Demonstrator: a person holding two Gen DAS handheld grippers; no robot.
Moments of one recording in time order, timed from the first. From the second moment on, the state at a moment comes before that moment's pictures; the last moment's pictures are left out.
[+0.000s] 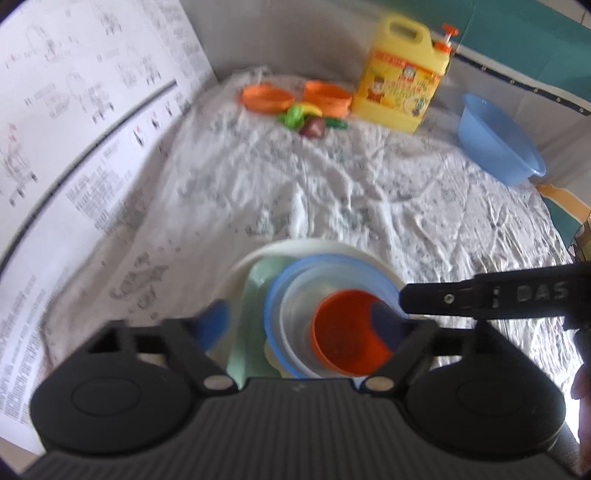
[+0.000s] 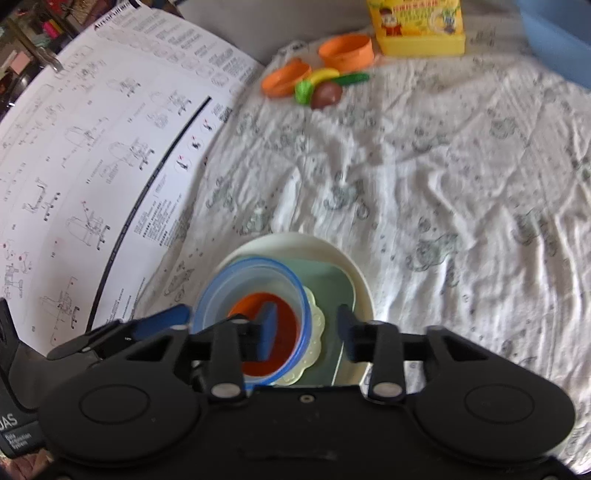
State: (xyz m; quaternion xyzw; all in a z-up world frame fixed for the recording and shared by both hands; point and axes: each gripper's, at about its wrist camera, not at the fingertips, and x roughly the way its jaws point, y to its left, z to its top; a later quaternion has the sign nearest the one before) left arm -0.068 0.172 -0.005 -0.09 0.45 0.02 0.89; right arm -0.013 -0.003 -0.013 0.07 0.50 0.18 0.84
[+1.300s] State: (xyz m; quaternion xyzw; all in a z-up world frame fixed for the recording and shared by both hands) left arm -0.165 0.154 0.025 -0.01 0.36 0.00 0.93; right arm -0.142 -0.058 0.021 -0.09 0.38 0.17 0.90
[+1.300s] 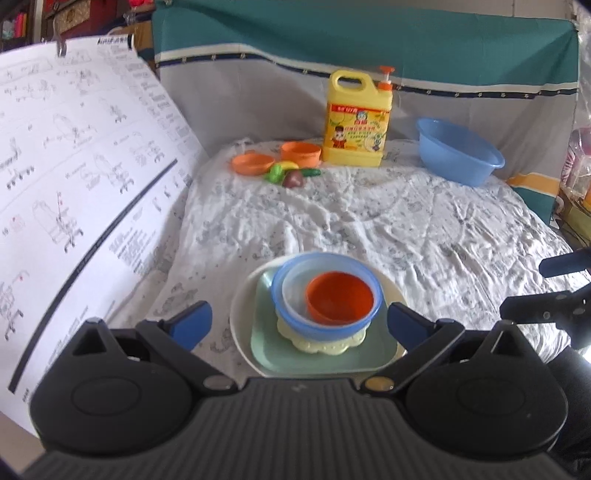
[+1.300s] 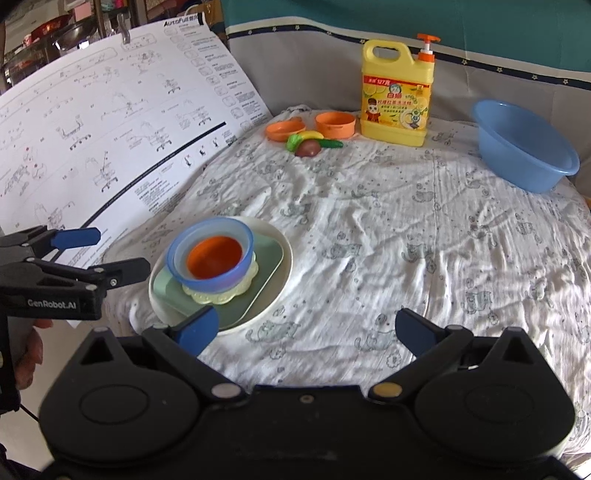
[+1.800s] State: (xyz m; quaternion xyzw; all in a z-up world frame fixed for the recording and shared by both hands) left arm -0.162 0.158 0.007 -0.03 0.39 0.01 0.92; right arm -0.139 -0.054 0.010 -0.10 0.40 0.18 0.89
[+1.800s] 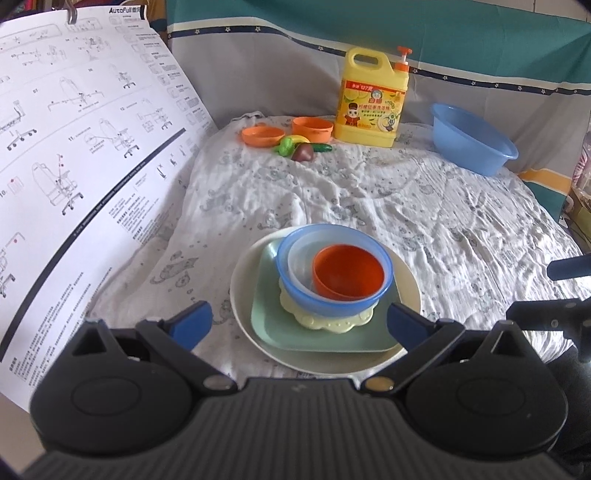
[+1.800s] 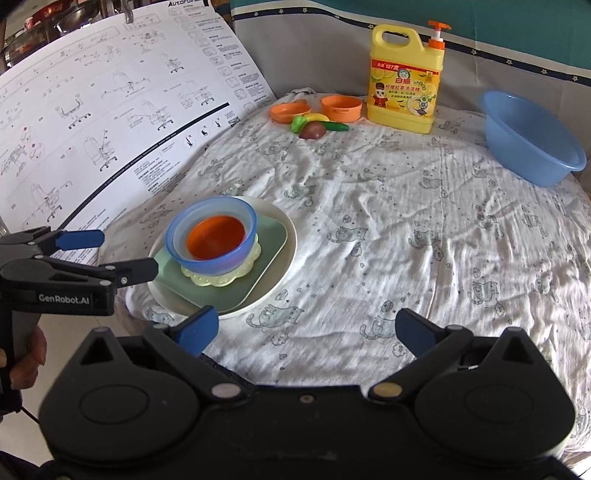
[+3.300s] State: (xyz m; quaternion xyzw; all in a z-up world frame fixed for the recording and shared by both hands) left arm -0.160 0.153 -0.004 -0.01 0.39 0.00 0.92; right arm -0.137 -0.055 0.006 -0.12 0.41 0.17 0.89
